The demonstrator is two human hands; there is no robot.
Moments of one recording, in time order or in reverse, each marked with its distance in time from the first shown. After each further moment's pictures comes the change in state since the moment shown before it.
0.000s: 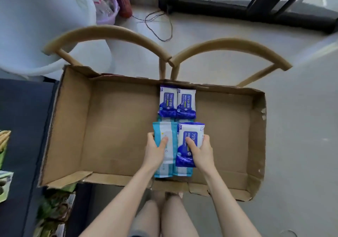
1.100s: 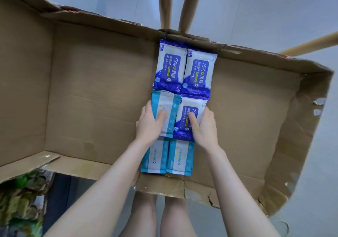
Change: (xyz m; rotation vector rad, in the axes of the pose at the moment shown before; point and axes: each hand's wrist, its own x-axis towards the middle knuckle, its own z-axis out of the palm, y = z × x) left_hand 0.155 -0.100 0.043 0.400 0.077 0.026; right_hand 0.164 0.111 0.038 -0.516 -0.078 -0.124
